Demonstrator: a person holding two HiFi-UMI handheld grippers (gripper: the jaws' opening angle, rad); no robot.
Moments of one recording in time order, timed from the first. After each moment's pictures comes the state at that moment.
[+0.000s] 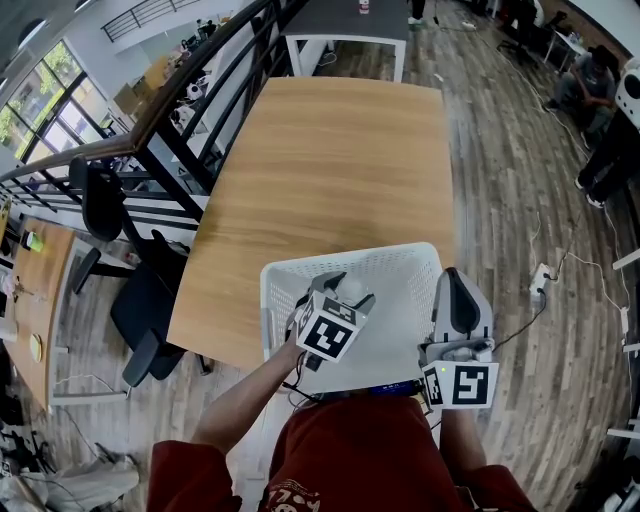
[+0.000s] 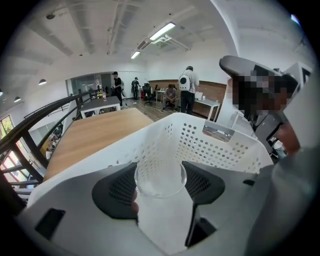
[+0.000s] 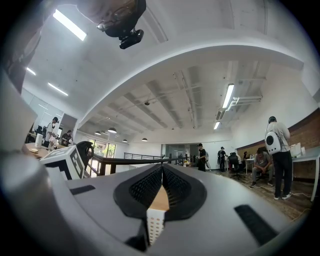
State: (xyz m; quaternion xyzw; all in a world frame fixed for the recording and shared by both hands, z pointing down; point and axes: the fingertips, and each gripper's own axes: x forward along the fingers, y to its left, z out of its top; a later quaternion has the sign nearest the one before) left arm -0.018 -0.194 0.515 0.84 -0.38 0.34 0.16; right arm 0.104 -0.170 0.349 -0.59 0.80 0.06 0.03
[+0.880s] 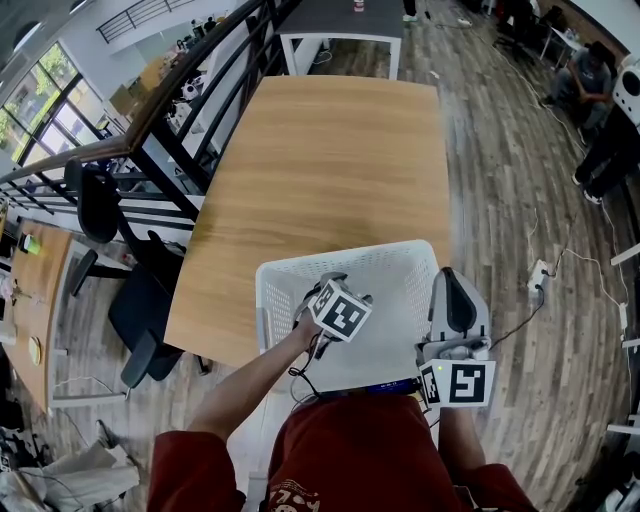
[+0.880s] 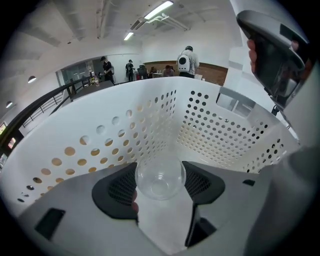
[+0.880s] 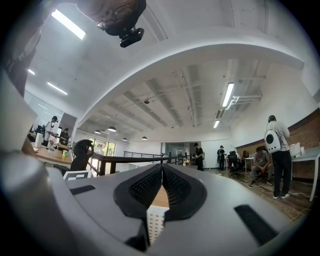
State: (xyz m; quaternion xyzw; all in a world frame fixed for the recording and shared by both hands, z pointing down) left arm -0.008 -0.205 0.584 0.81 -0.34 0.43 0.19; right arm 0.108 -0.171 0.357 -0.59 0.80 0.06 0.02
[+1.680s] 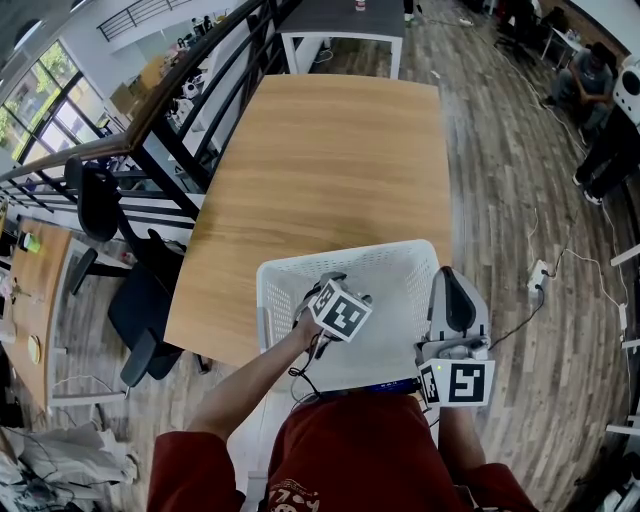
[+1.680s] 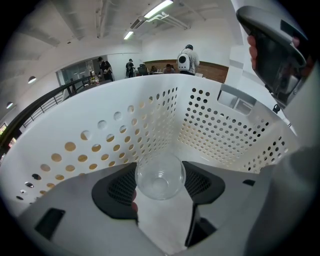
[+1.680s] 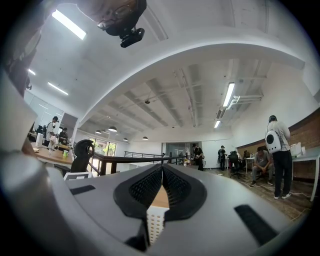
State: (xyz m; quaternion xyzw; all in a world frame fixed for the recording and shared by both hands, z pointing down) left arm -0.012 -0.205 0.586 0.81 -0.35 0.43 0.19; right arm 0.103 -0.172 0.356 -0.59 0.81 0.06 0.02
